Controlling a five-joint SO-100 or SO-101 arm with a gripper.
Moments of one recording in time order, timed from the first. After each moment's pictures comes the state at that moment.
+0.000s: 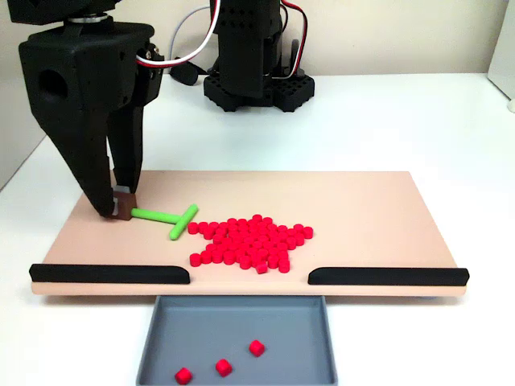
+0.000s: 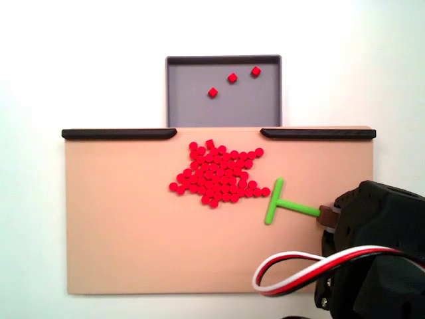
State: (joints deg) arm 21.3 71.2 86.5 71.7 -184.2
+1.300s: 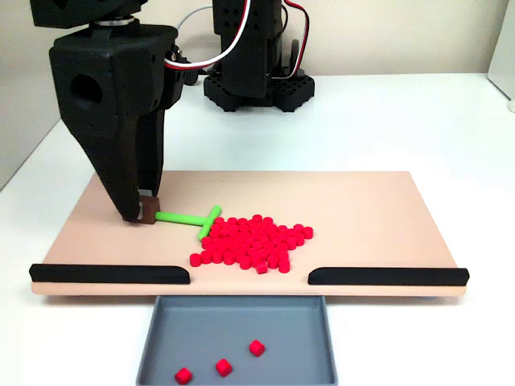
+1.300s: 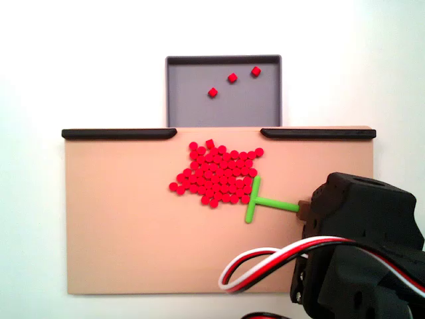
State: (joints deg) arm 17.5 71.2 86.5 71.9 -184.3
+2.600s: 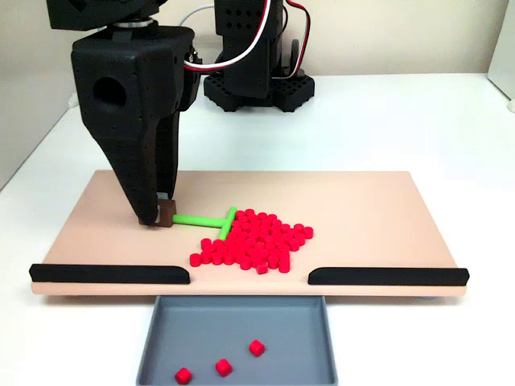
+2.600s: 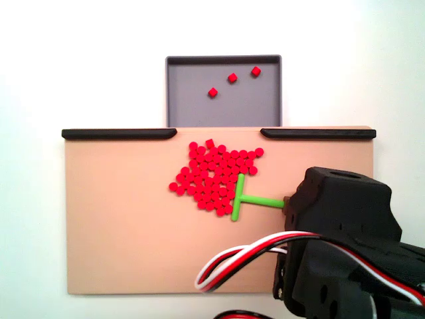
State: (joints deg) arm 15.3 72.9 87.0 71.9 -184.3
